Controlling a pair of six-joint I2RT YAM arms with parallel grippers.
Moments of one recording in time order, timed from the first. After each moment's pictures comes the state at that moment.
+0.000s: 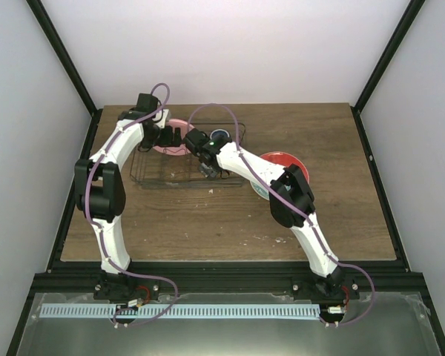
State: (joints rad) left arm -0.14 1.99 1.73 -0.83 0.19 -0.11; right arm 0.83 2.27 2.06 -1.03 0.55 -0.01
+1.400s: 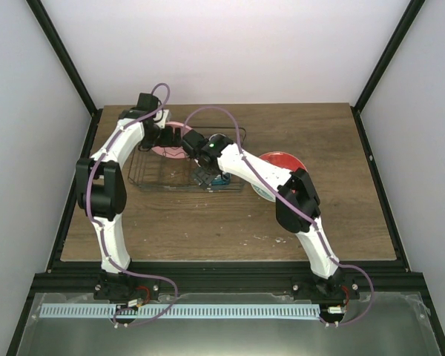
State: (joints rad) left arm -0.14 2.02 1.75 -0.85 0.19 -0.11; right arm 0.88 2.18 2.03 -1.08 0.31 -0.01
